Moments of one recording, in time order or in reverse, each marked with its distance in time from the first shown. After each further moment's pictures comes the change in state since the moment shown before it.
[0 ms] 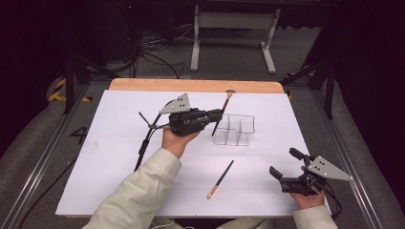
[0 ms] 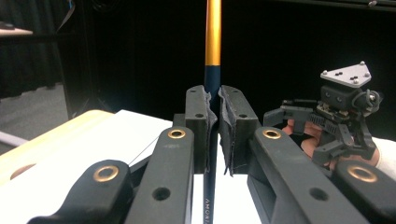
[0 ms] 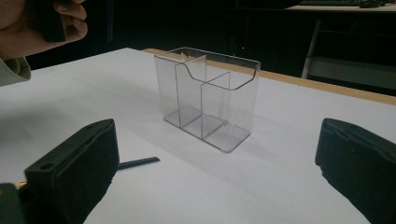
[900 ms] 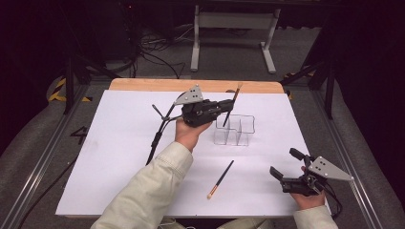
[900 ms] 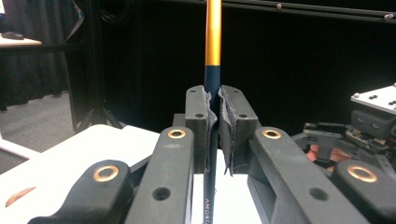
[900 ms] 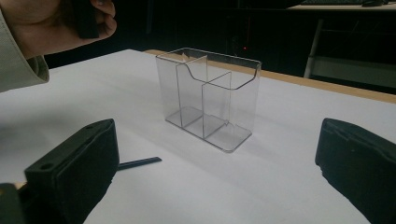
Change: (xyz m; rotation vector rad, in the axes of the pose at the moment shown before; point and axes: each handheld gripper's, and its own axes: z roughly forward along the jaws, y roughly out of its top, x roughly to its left) left arm 0.016 0.008 0.035 -0.038 0.026 -0.008; right arm -0.001 -0.001 -0.001 -0.004 0.008 0.010
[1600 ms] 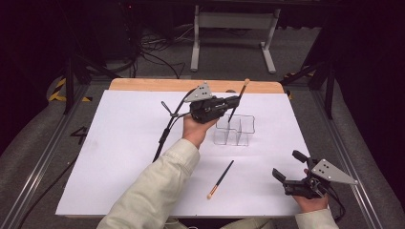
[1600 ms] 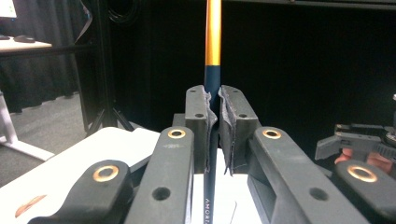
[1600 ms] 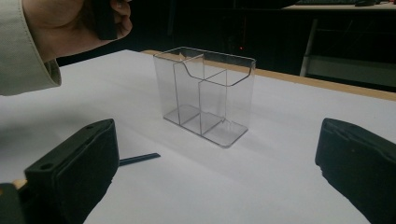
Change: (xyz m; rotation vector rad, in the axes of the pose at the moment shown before) left arm 0.008 0.000 0.025 0.005 0.033 0.025; right arm 0.001 -0.003 -0.009 -0.001 -0.018 0.012
